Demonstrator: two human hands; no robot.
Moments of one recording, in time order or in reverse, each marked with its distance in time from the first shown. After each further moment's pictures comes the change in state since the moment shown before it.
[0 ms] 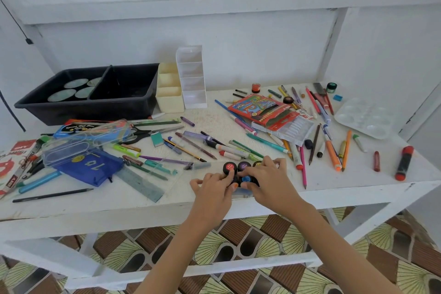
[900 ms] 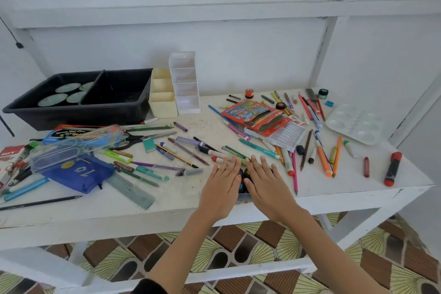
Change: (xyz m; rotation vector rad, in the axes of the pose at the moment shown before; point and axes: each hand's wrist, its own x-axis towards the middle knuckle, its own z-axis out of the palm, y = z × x) left_hand 0.038 0.012 0.031 -0.045 0.071 0.208; right_hand -0.006 0.019 0.009 -0.033 -0.275 0.177
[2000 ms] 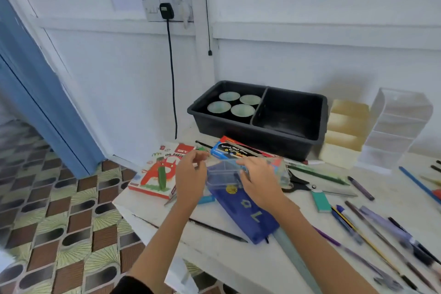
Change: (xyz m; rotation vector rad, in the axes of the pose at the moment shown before) left_hand -0.085 -0.367 -0.216 -0.383 0.828 -0.797; right_hand 0.248 -0.377 0.032 0.415 0.085 -0.519
